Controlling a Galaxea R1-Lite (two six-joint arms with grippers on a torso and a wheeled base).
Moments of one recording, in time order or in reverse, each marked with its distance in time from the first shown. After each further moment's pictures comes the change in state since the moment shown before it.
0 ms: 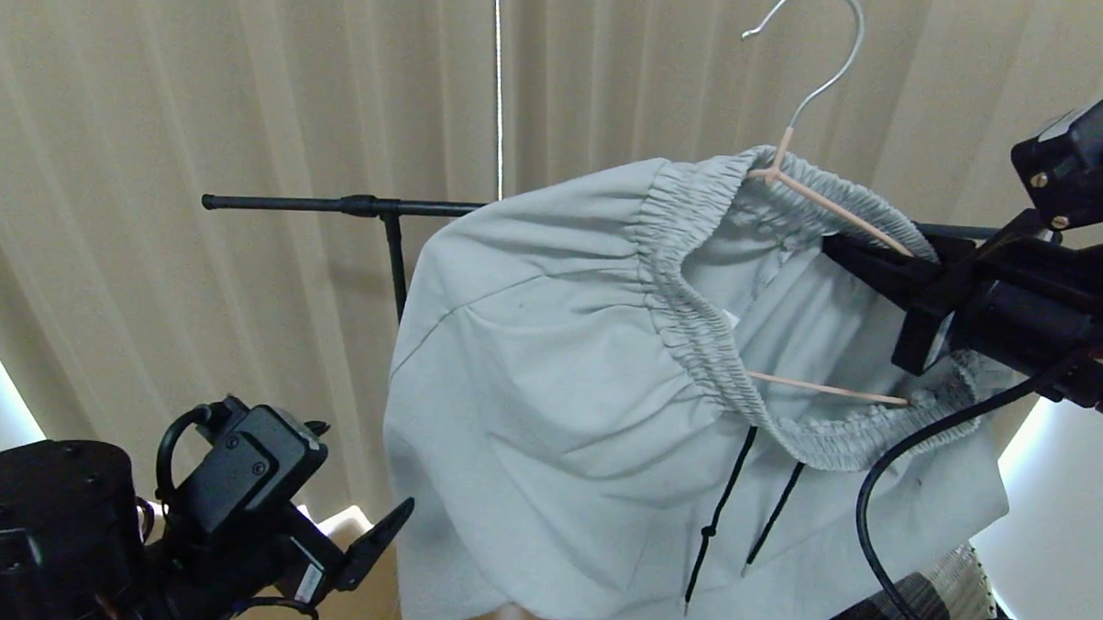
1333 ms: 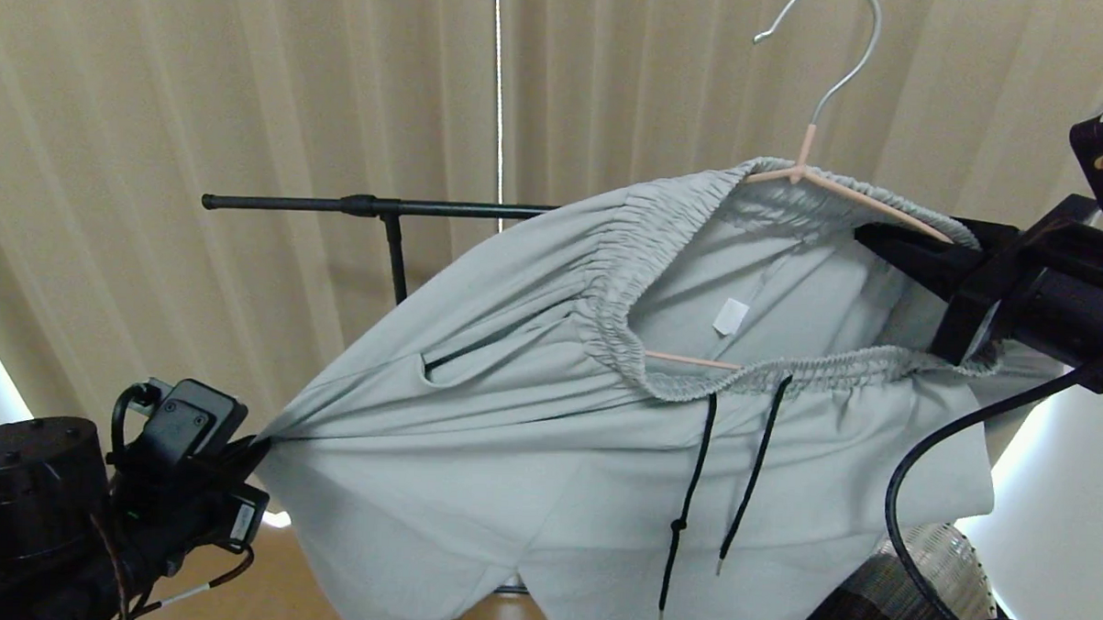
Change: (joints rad) left arm 0.386 0.161 0.065 -0.194 -0.003 0.041; right arm -0.065 -0.040 -0.005 0.018 0.047 0.000
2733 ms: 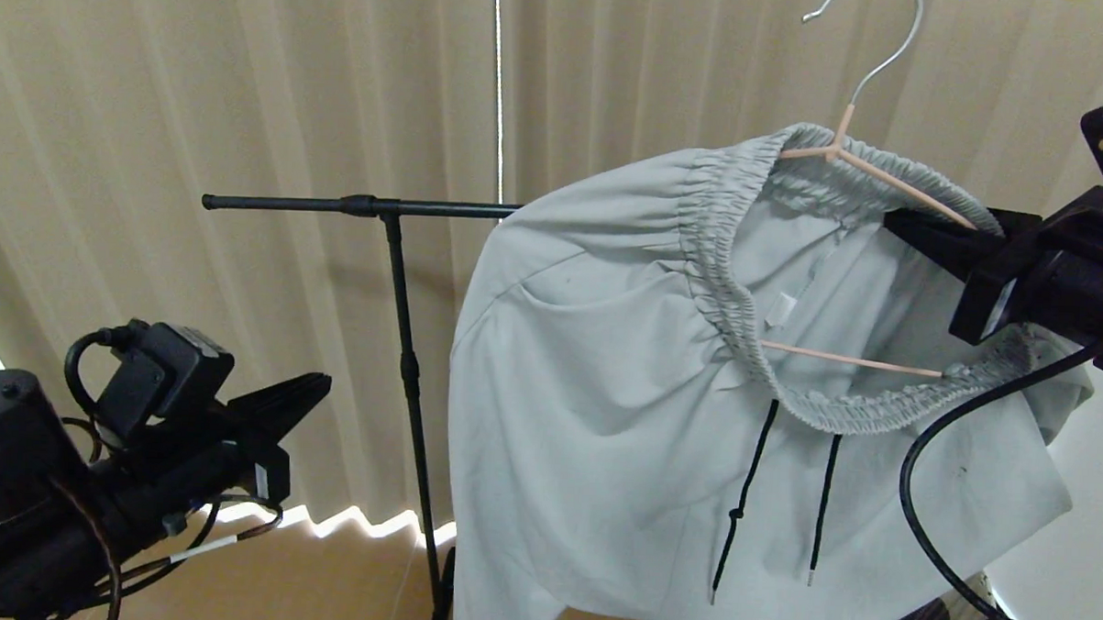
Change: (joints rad) left arm -0.039 -0.055 -0.097 -0.115 -0.381 -0.084; right arm -0.066 0.013 -0.033 0.043 -0.003 0.001
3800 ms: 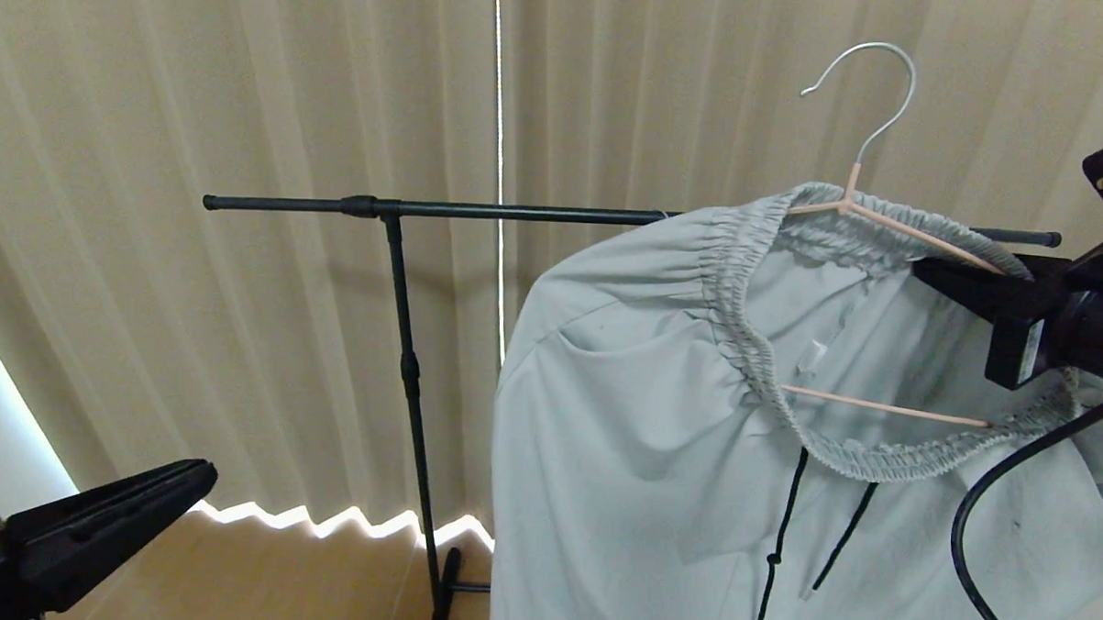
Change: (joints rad) left arm -0.184 -0.741 -0.044 0.769 -0.010 -0.214; right arm -0.001 -0.079 0.002 0.215 -0.119 -0.005
